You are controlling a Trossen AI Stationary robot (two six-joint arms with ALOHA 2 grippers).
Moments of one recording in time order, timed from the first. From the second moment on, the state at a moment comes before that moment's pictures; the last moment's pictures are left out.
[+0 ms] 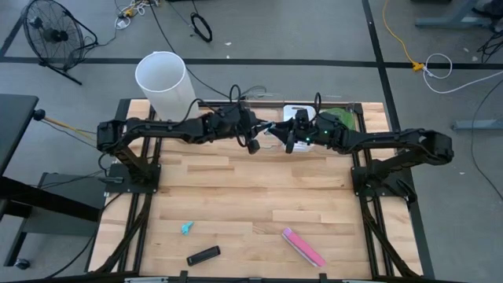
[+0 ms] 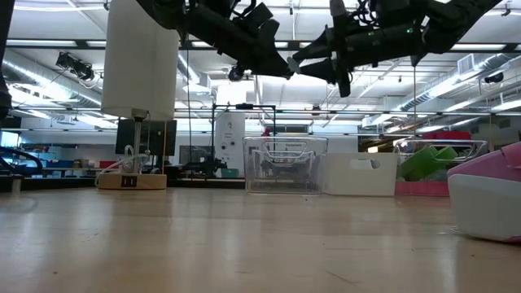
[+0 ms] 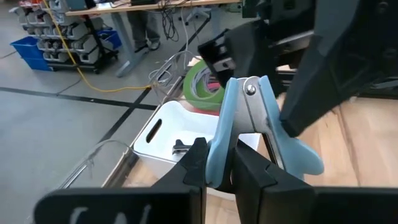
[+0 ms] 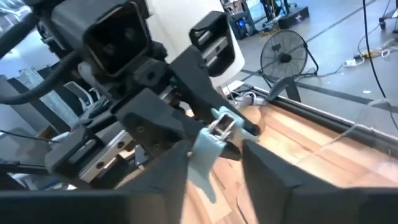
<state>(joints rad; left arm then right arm) 0.23 1.62 1.15 0.18 -0.15 0.10 -0.29 1.29 0.66 0.55 -0.04 0.45</state>
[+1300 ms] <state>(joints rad) 0.22 1.56 1.15 -0.12 -0.20 0.14 -0.56 1.12 0.66 0.06 -0.04 0.36</state>
